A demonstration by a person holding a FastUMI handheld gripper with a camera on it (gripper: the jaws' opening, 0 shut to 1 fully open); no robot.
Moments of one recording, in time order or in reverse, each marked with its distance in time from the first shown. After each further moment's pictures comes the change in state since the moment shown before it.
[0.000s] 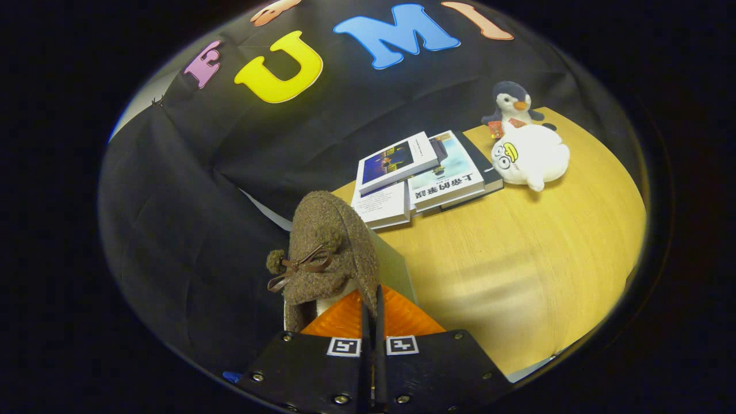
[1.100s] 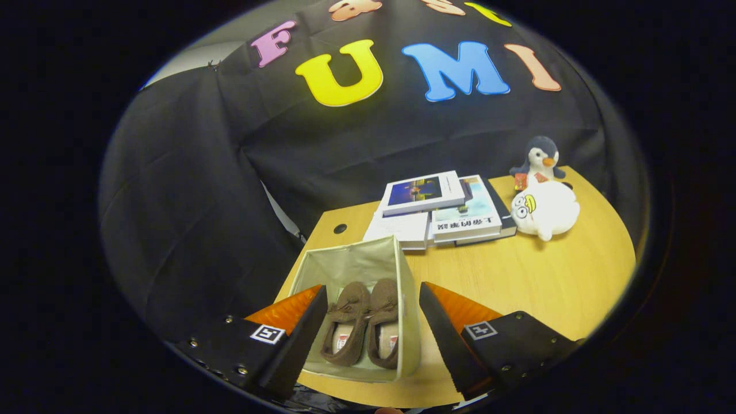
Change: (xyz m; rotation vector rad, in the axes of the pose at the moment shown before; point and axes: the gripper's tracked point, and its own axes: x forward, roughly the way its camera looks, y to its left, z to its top) arm -0.033 0.019 0.015 -0.297 -0.223 -0.028
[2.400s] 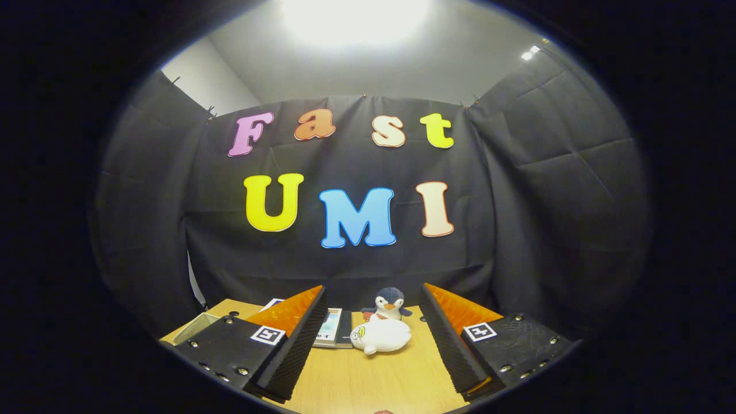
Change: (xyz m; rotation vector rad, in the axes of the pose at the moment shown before) arm -0.240 -0.193 0.126 -0.216 -0.645 -0.410
